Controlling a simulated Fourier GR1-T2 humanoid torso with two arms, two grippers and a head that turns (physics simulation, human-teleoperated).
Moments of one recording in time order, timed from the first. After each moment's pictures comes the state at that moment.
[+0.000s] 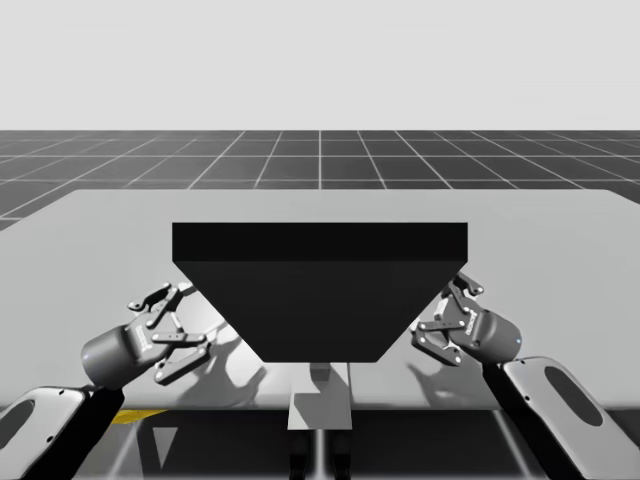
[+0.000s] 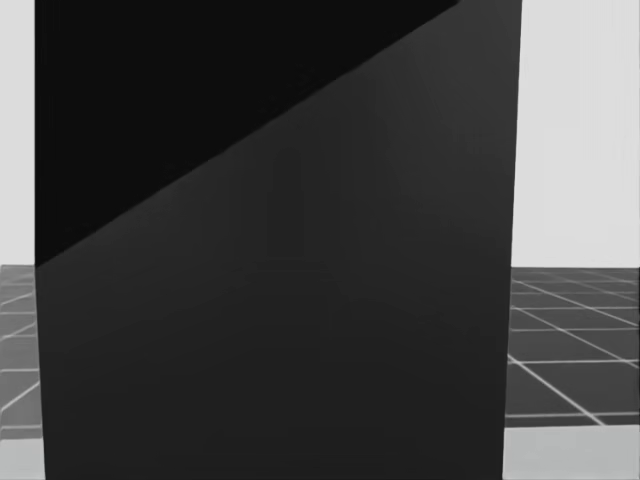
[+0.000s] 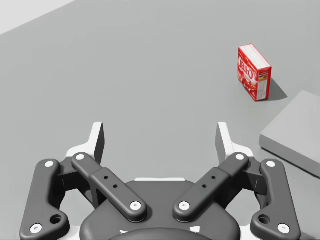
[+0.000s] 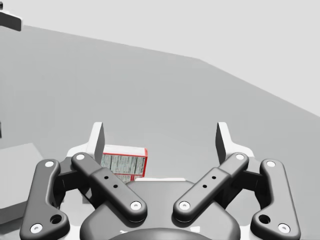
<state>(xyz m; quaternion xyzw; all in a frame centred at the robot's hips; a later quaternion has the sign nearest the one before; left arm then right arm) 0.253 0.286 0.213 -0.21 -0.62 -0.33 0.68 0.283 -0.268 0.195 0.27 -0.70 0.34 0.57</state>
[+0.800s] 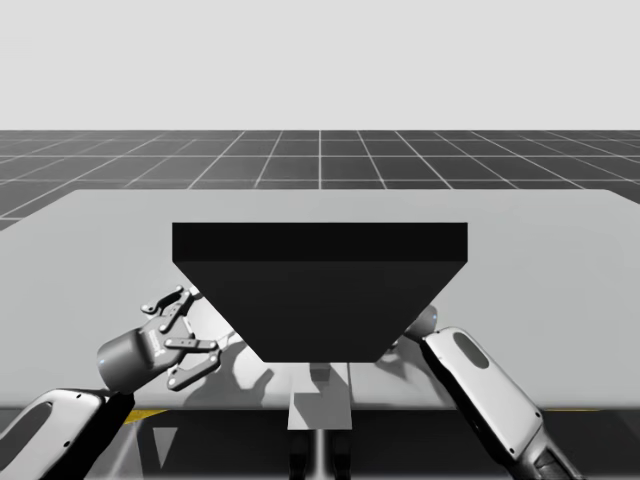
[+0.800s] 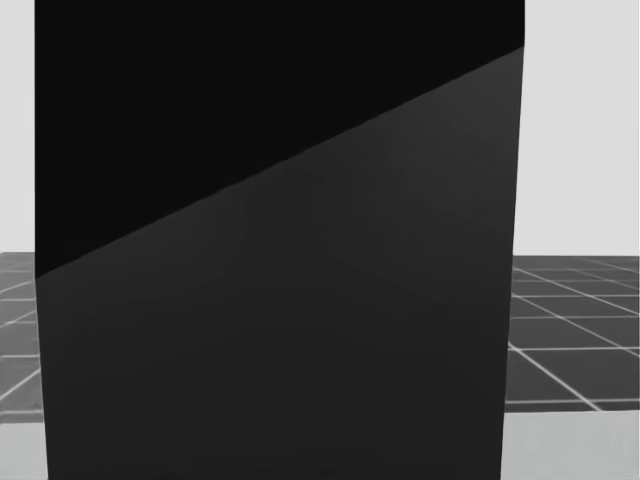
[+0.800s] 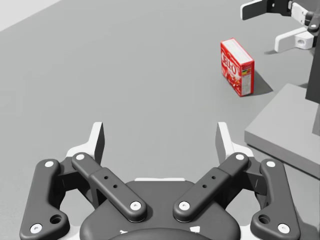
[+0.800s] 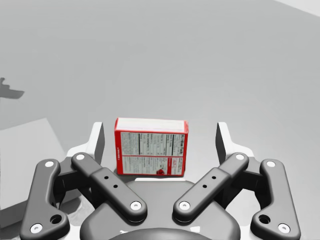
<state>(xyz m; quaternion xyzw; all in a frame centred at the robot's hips) 0.250 0.270 0.207 -0.21 -0.62 -0.35 0.67 0.329 -0.204 0.143 0.33 -0.61 0.36 0.62</state>
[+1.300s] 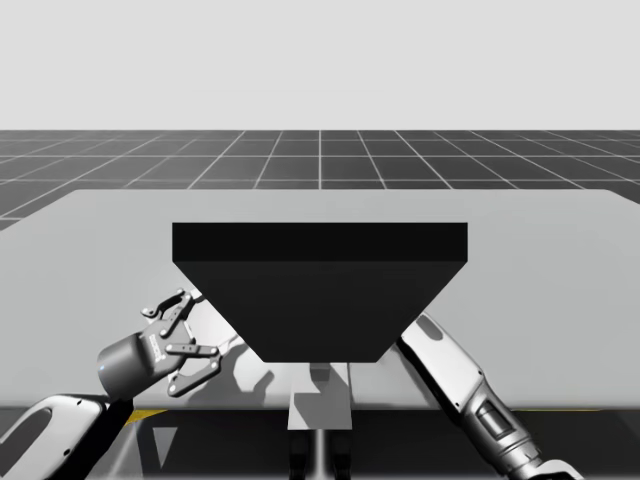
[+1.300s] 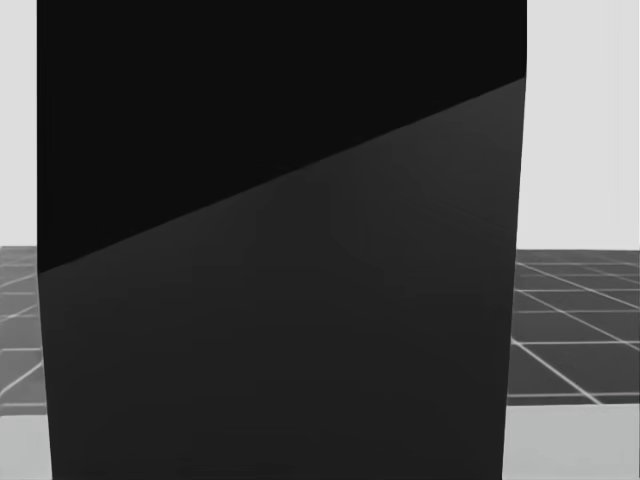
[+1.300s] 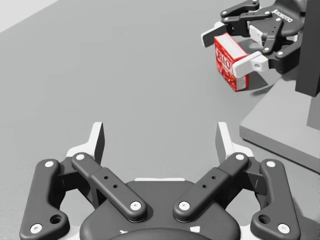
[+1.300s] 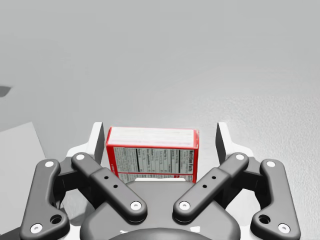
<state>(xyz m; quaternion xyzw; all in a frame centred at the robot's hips) 0.245 0.268 0.206 -0.20 -0.62 -0.37 0.67 0.360 -0.162 0.126 0.34 -0.56 0.38 0.65</state>
